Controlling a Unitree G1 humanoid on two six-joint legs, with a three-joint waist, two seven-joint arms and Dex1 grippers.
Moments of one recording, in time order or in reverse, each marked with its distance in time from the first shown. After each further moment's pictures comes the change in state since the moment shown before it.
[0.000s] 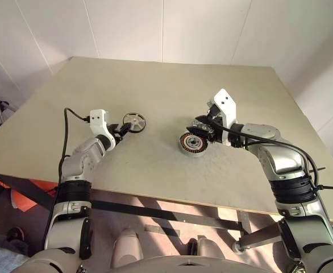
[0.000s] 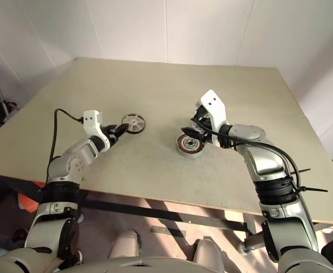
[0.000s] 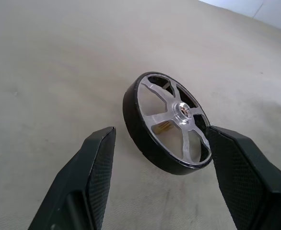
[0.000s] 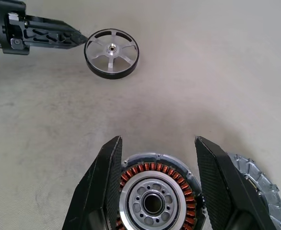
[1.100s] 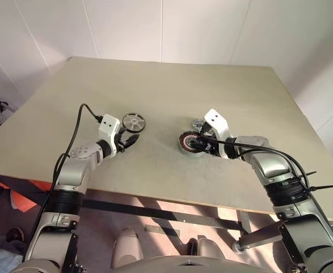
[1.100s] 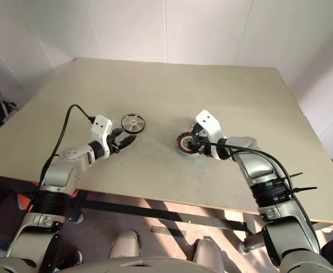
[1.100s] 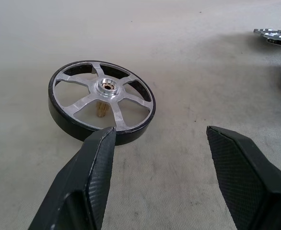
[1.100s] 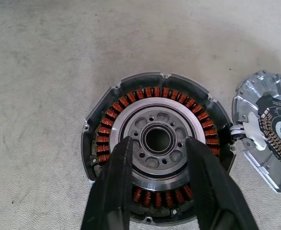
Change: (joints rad) left arm 0.127 0.150 -0.236 -0.181 0.148 -0.115 -0.237; right arm 0.025 -0.011 0.111 0.164 -0.101 -0.018 0.027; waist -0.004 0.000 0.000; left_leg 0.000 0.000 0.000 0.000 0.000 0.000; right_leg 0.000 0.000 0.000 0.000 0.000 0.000
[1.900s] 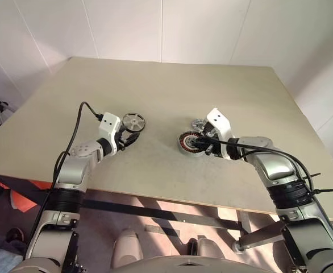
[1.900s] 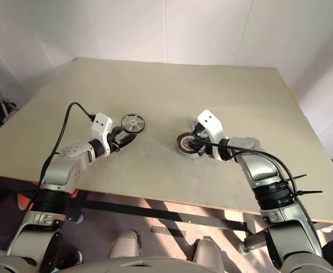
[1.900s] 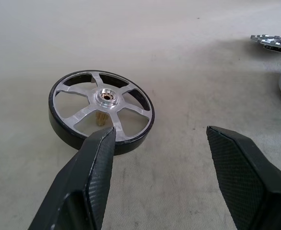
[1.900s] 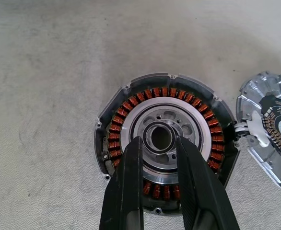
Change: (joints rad) left arm -0.013 0.000 0.000 0.000 0.000 0.000 -0.001; right arm 0.024 -0.004 -0.014 -0.052 0.008 0.032 0.012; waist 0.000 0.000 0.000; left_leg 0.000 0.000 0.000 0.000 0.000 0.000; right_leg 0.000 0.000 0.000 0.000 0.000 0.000
